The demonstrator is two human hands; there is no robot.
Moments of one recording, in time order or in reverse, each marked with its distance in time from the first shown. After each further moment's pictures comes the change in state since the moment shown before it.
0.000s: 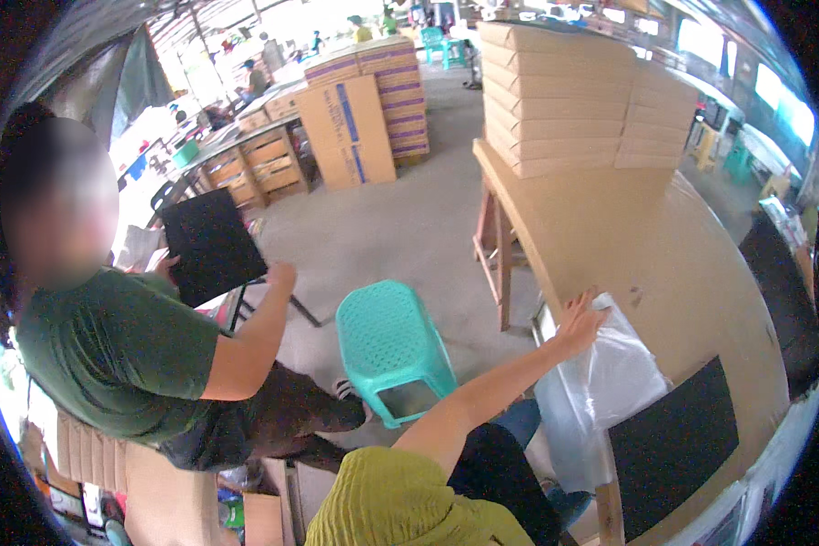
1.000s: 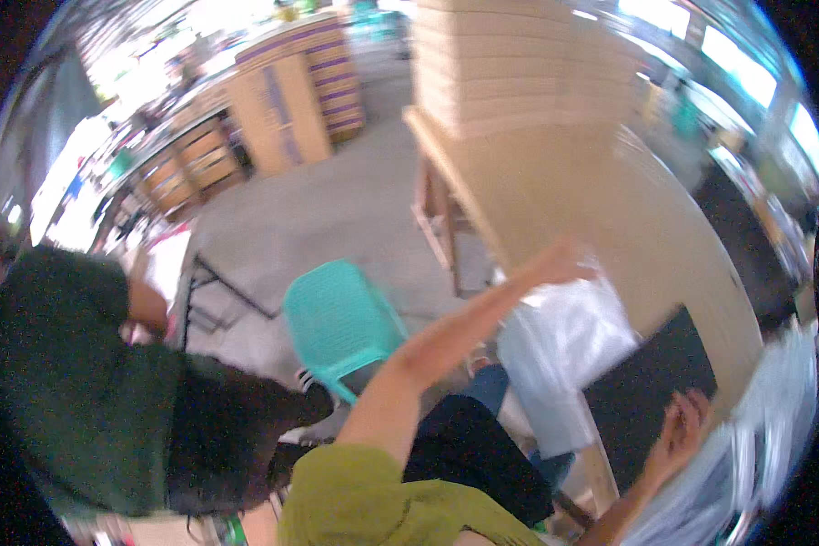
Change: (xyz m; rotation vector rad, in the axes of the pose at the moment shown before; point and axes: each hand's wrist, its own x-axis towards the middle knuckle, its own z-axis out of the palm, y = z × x) left_hand 0.068 0.014 -0.037 -0.465 -0.241 0.243; right_hand 0.004 -0.053 0.115 0.262 -0.690 -0.212
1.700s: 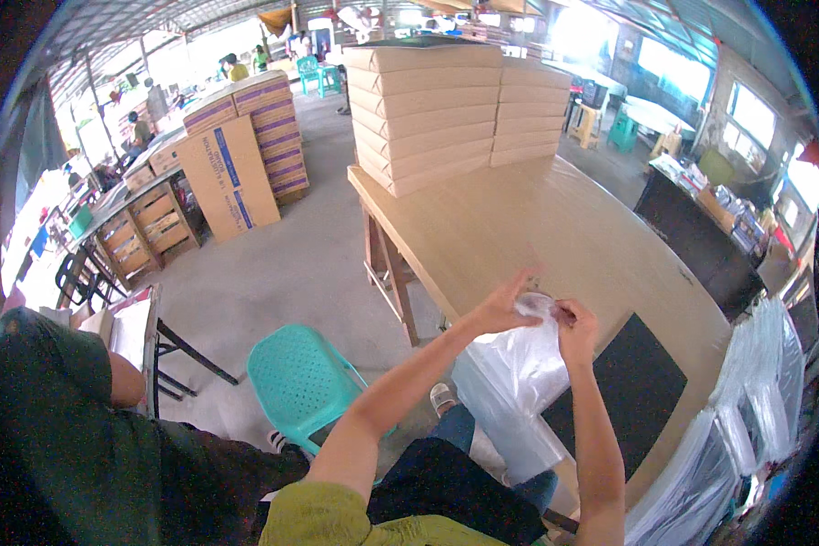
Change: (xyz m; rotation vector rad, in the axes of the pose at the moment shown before) left_hand -0.015 0.019 -0.014 -0.321 -0.028 0.141; right_hand 0.086 -0.005 0.195 0.360 -0.186 0.147
